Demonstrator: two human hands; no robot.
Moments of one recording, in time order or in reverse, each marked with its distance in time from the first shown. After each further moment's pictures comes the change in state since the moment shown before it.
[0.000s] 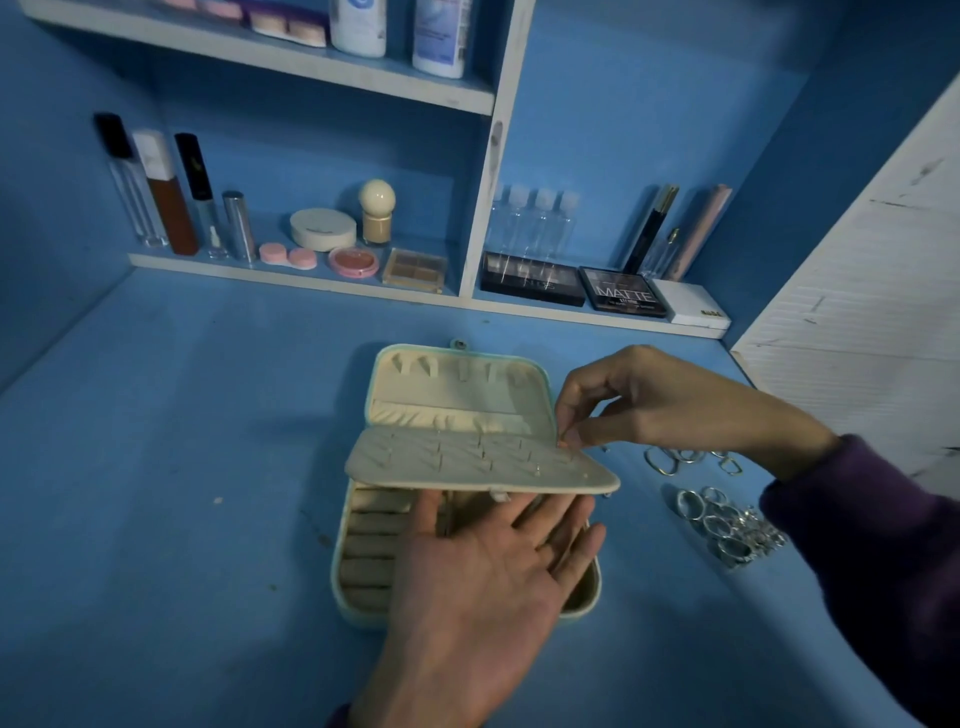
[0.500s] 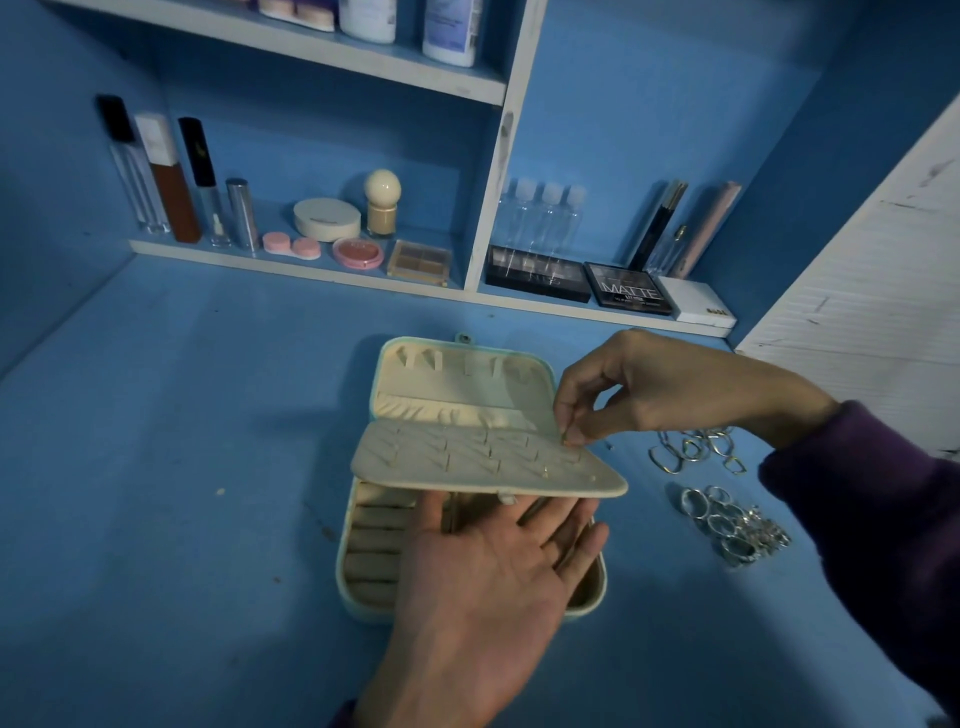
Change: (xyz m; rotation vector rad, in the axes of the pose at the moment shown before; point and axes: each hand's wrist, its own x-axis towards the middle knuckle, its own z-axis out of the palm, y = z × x) left_hand 0.001 -0.001 -0.003 -0.014 0.002 0.011; right_hand 0.011 -0.009 -0.008 -0.060 -0.119 0.035
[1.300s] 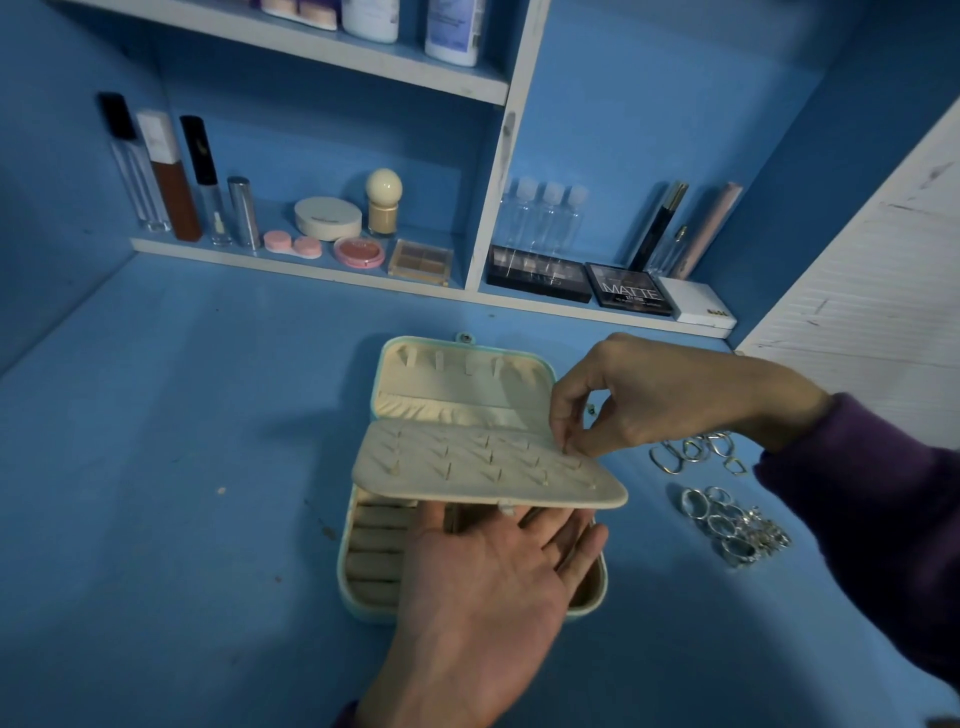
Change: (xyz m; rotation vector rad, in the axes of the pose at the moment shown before) left_hand -0.002 -0.001 0.000 -0.019 -0.019 0.008; right_hand 0.001 -0.017 0.003 -0.229 -0.038 -0.062
